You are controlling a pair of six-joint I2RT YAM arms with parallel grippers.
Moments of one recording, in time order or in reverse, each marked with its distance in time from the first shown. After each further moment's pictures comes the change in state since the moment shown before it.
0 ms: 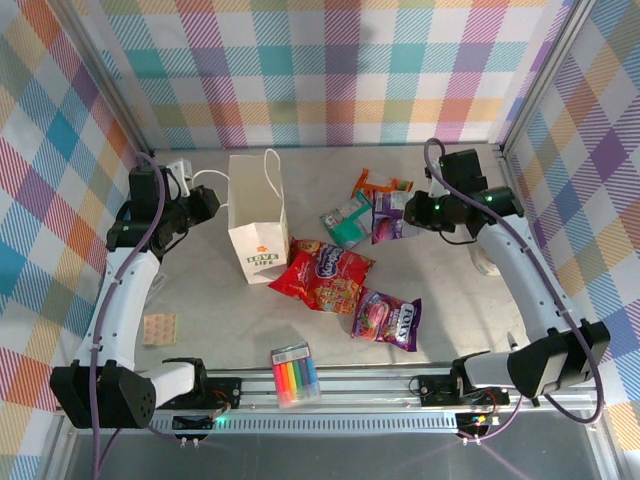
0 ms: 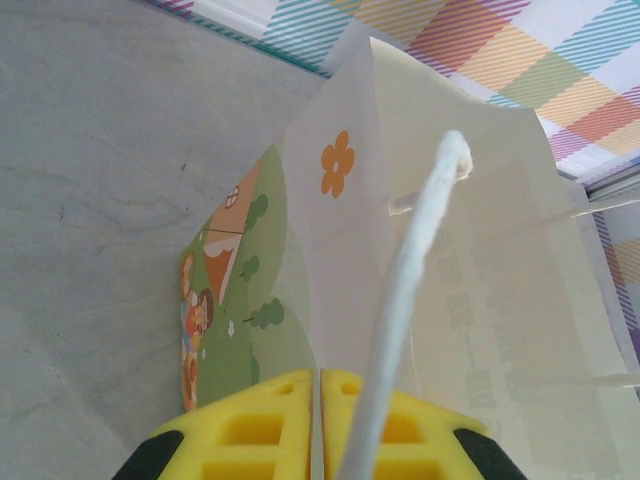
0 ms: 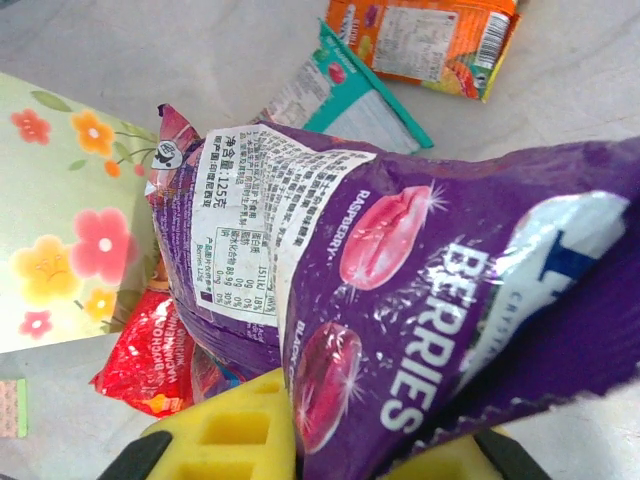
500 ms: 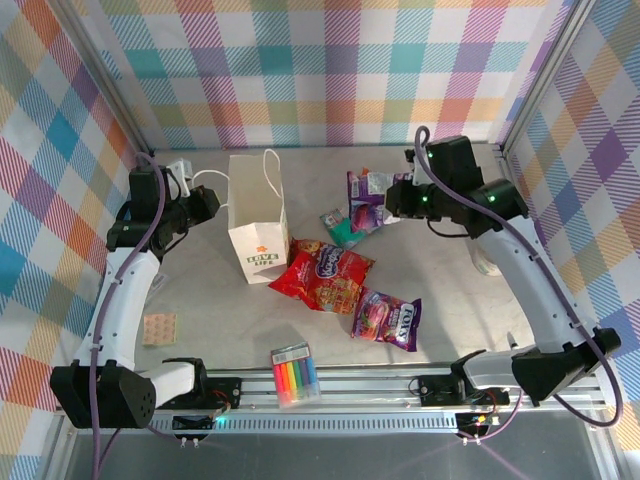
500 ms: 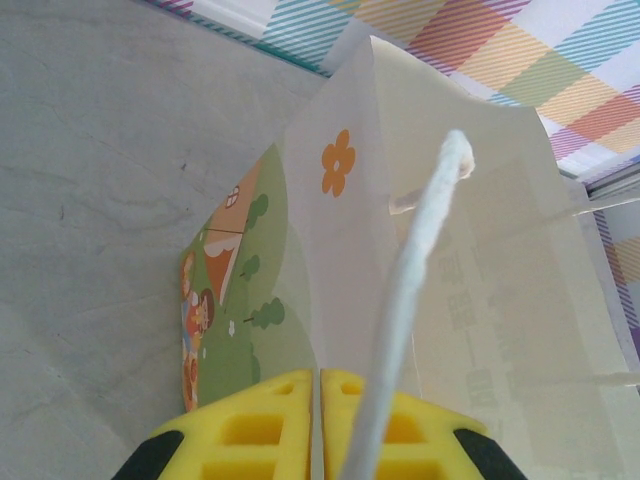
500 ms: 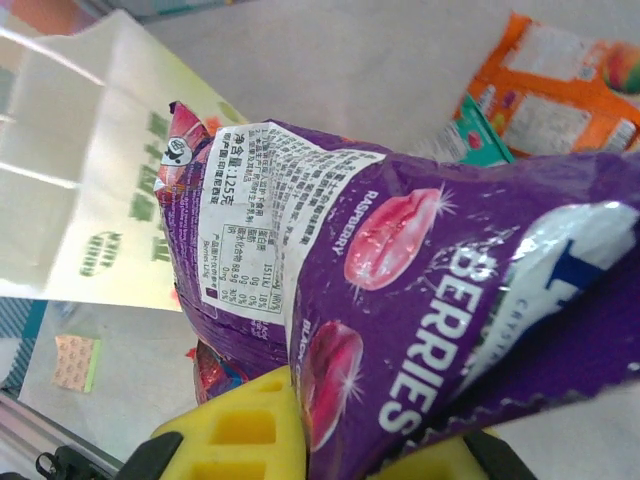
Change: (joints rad) left arm 0.000 0.000 -0.002 0.000 0.000 0.004; right arm 0.193 0.014 0.253 -0.049 0.045 -0.021
